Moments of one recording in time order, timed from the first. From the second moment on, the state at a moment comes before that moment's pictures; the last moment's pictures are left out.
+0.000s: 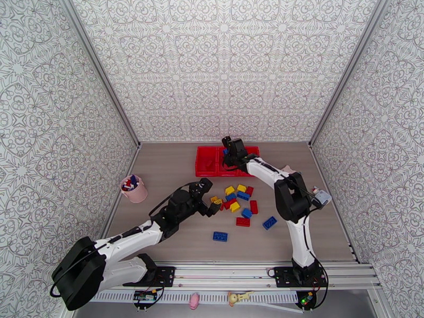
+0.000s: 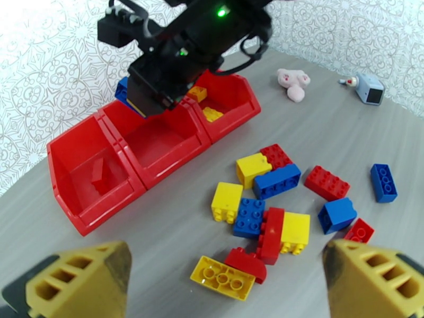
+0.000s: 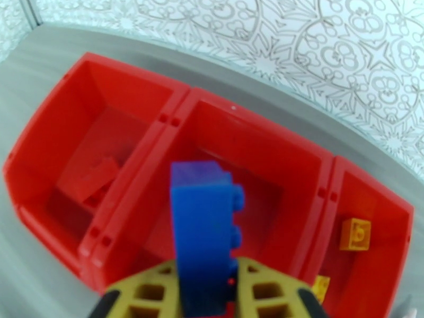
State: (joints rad) left arm -0.70 1.19 0.50 0.39 0.05 0.05; right arm 0.49 2.22 1.80 -0.27 0.10 0.00
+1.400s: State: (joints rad) left arm -0.61 1.78 1.09 -0.49 0.16 0.42; right arm 0.43 1.44 0.98 -0.12 -0.30 -0.21
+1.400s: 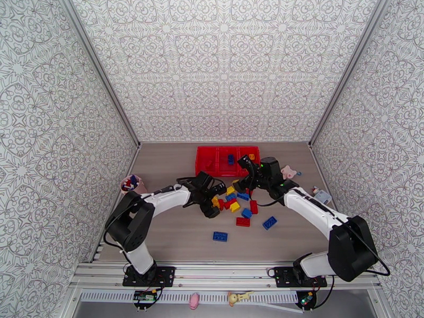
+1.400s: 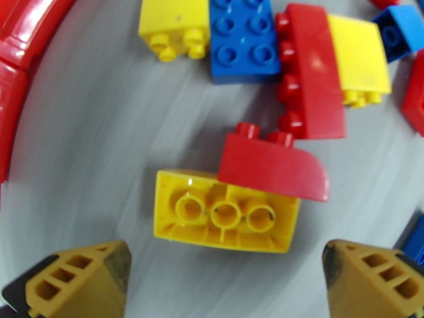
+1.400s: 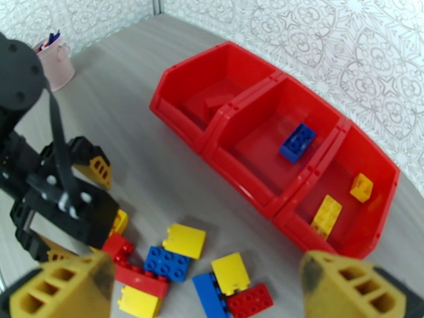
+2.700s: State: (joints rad) left arm -0.61 1.92 1.25 -0.65 0.14 0.47; right arm 0.42 1.43 0.95 -0.15 -0.30 -0.22
